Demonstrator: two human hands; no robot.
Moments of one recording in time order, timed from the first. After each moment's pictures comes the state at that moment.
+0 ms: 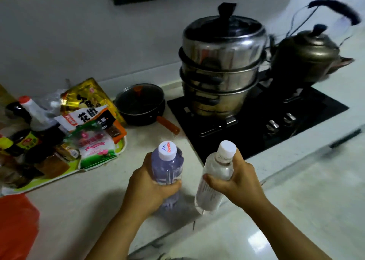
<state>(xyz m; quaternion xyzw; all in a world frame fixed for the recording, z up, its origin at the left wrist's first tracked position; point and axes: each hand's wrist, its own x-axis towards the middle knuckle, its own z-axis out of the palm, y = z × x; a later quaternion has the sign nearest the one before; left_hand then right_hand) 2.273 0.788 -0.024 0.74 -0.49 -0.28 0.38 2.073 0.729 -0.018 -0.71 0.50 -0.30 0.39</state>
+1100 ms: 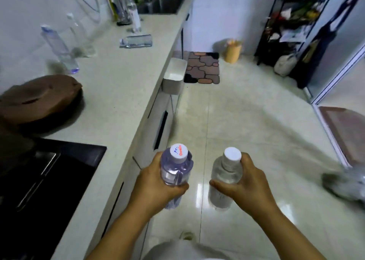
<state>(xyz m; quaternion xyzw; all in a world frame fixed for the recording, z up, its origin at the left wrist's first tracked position) 1.594 0.454 -0.033 0.42 -0.76 -0.48 0.13 1.438 0.594 -0.030 -0.32 0.81 -0.42 0.25</state>
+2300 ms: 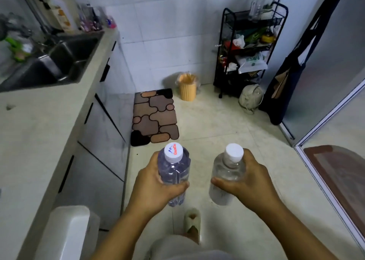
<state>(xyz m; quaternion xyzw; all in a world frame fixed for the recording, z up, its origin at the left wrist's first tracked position) 0.821 0.055 -0.042 0.30 -0.80 -0.50 0.10 0.702 0.229 -0.031 -0.20 0.85 -0.46 0.19</state>
